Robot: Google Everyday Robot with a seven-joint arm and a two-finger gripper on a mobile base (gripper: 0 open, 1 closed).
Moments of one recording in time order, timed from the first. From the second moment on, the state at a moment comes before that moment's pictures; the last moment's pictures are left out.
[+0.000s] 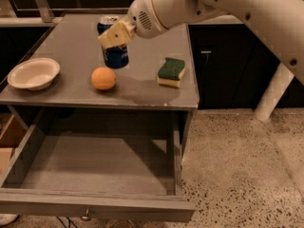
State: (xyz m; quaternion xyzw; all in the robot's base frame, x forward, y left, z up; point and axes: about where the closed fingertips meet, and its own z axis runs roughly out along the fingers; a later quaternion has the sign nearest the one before) arm 0.611 0.078 0.991 -0.45 0.74 0.28 0.41
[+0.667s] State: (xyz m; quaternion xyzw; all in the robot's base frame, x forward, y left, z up) arm 0.521 0.042 0.986 -0.41 0.79 0.26 0.38
